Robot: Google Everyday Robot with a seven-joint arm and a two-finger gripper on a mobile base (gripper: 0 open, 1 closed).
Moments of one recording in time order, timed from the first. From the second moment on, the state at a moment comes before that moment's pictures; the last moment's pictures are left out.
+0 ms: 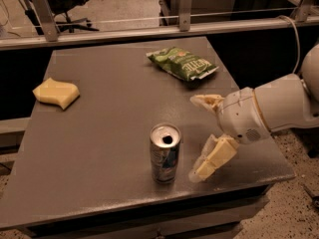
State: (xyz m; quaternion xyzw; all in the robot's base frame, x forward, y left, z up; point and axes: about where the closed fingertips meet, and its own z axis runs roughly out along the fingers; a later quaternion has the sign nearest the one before) arm 0.418 -0.080 0.868 -0.60 0.68 0.25 0.35
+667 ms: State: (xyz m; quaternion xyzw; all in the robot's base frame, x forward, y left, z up) arm 0.452 -0.021 0.873 -0.59 0.65 0.29 0.39
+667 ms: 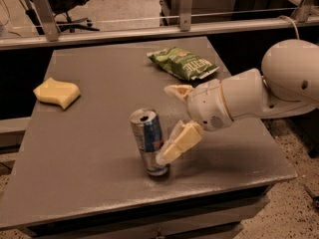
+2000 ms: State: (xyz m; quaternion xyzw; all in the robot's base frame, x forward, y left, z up) arm 0.496 -0.082 0.913 -0.57 0.67 0.25 0.39
